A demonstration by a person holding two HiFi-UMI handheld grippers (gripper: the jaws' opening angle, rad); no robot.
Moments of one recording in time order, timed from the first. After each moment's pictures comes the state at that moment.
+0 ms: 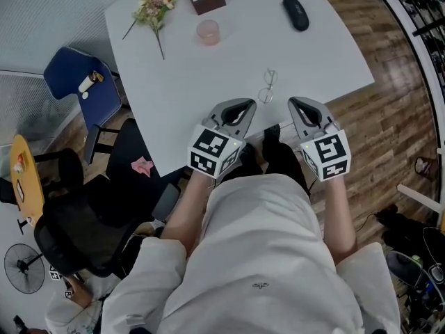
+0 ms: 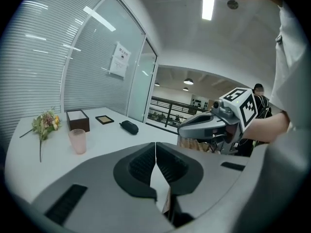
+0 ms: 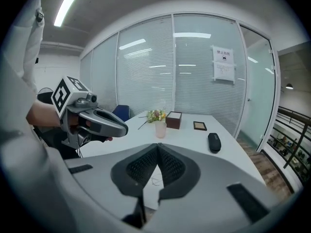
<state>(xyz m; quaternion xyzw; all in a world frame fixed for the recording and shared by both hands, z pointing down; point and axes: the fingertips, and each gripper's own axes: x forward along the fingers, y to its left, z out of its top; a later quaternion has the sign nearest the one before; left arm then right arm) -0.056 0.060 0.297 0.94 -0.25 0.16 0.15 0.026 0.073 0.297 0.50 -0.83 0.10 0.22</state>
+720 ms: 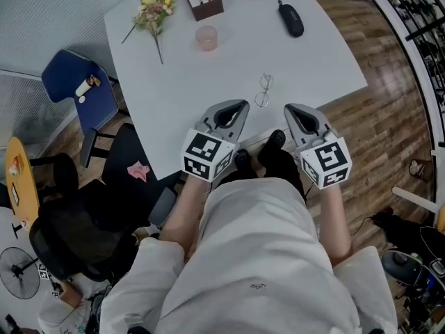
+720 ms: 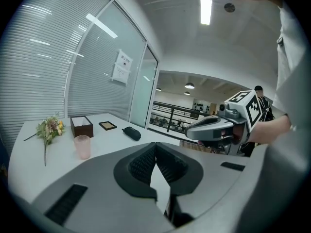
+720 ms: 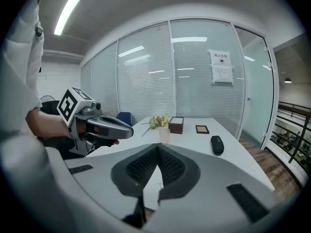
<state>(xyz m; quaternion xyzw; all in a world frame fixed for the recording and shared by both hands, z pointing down) -0.070 0.062 0.275 0.94 -0.27 0.13 0.13 0.015 0.091 0.271 0.50 -0.84 0.11 0.18</state>
